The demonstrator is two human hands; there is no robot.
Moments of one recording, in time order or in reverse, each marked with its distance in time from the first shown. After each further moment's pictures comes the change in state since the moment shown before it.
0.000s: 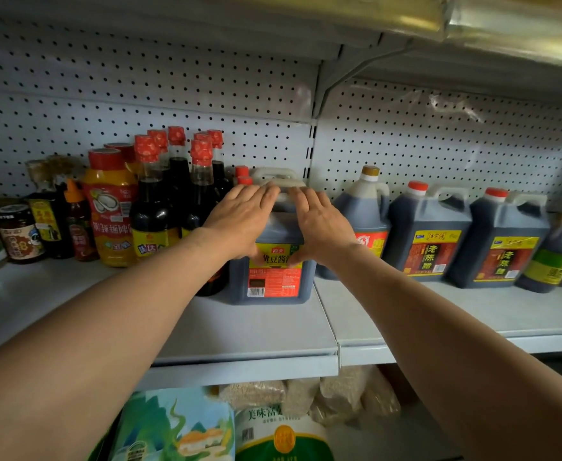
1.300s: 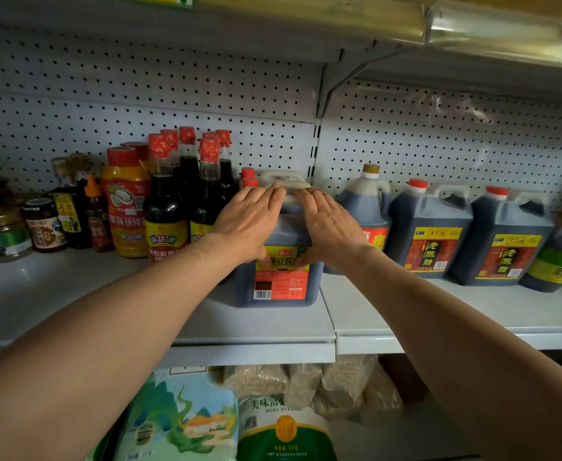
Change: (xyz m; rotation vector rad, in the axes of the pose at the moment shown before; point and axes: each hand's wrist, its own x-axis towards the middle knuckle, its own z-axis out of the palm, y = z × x) left_hand -0.025 0.026 -0.018 0.101 0.032 -0.040; right_hand -0.028 0.003 -0.007 0.059 0.049 -0.059
